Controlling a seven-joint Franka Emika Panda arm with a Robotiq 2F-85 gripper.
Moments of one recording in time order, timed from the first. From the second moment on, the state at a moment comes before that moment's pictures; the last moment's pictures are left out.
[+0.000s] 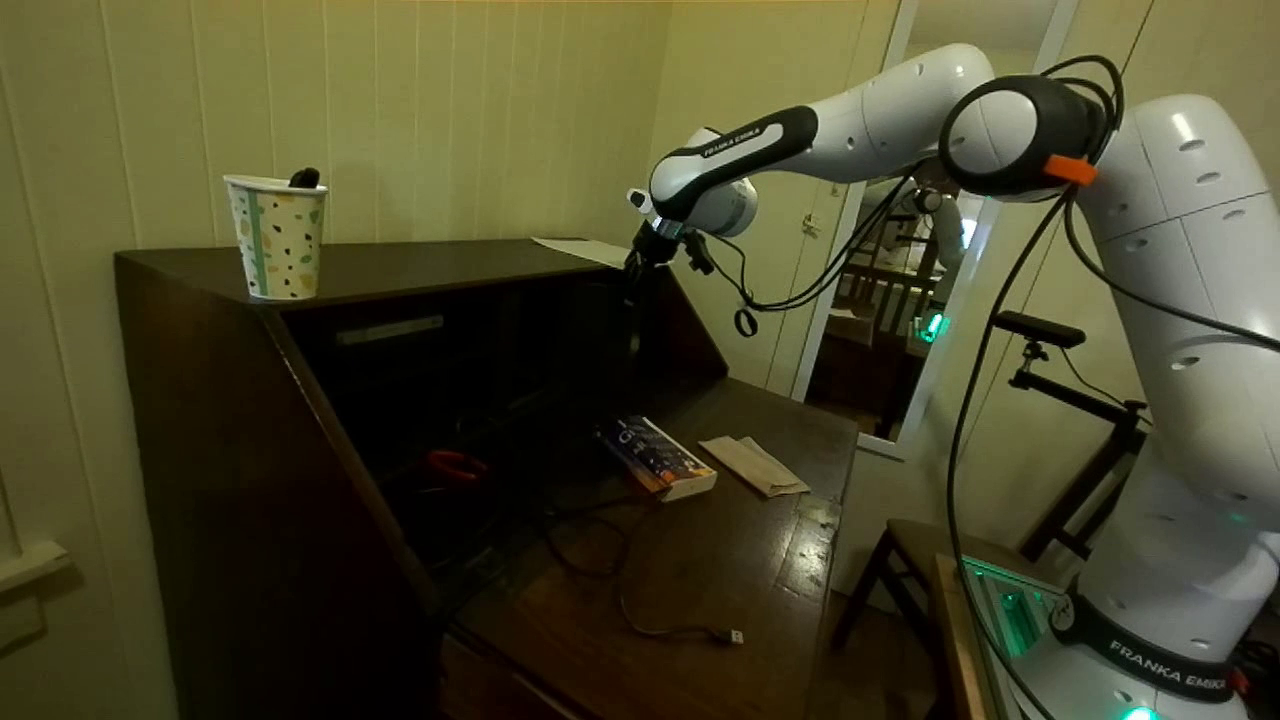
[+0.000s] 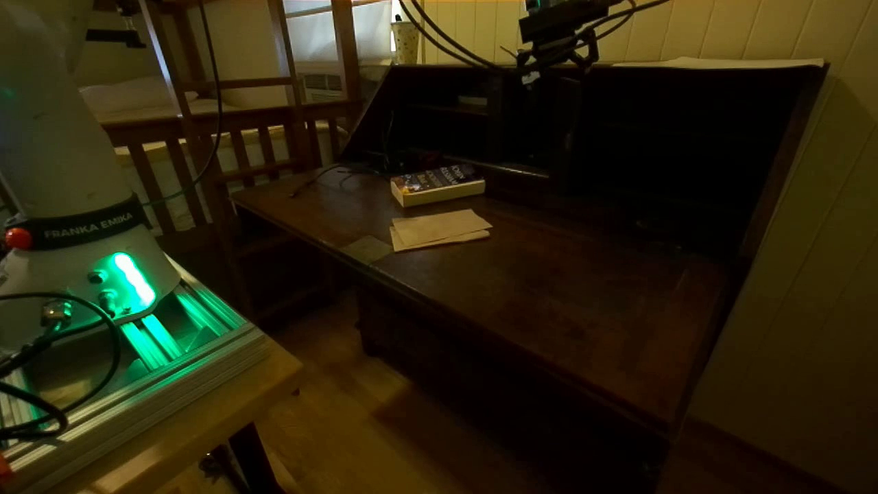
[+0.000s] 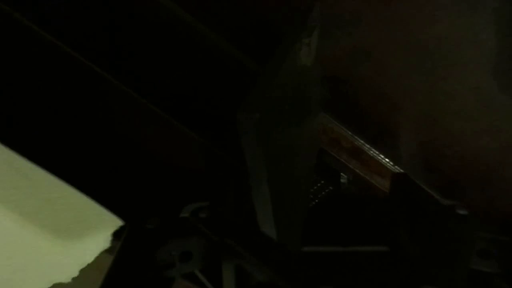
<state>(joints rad) -0.37 0.58 -0.10 -1.46 0.23 2.46 -1.12</state>
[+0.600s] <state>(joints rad) -0.42 0.56 -0.02 -1.42 0.27 2.10 -1.16</state>
